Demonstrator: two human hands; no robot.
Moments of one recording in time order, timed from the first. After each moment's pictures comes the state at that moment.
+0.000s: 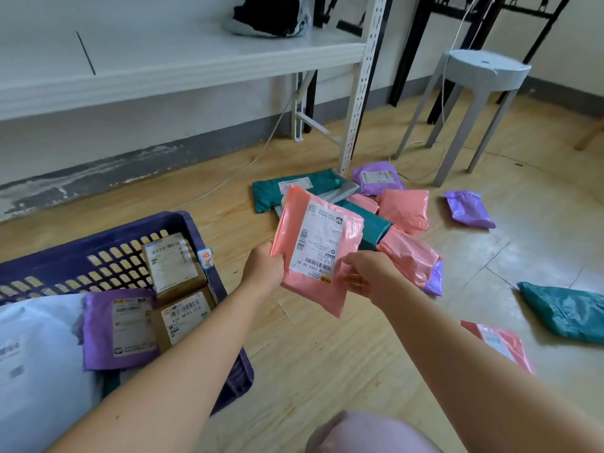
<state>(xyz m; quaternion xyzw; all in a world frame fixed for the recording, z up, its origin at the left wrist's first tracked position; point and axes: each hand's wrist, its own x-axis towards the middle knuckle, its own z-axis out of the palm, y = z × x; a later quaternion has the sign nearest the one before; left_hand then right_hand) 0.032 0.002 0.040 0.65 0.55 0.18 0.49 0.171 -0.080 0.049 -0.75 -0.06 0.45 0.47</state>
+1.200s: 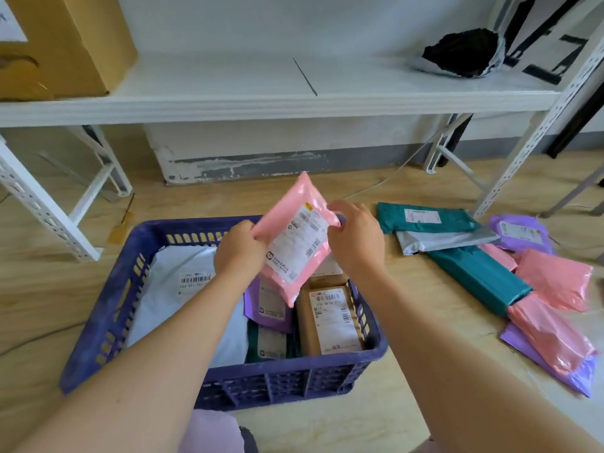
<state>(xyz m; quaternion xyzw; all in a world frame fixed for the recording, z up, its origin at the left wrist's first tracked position) -0.229 0.058 0.082 0.60 0.72 0.26 0.21 -0.069 0.030 0.114 -0.73 -0.59 0.14 0.32</state>
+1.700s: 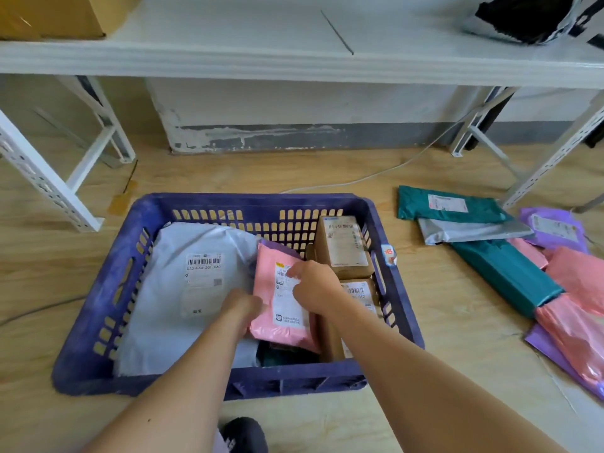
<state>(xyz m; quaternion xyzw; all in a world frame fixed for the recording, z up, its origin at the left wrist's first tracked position) -0.270 0.049 -0.048 0.38 0.78 0.14 0.48 -0.136 0.049 0.016 -0.66 -0.67 0.33 0.02</state>
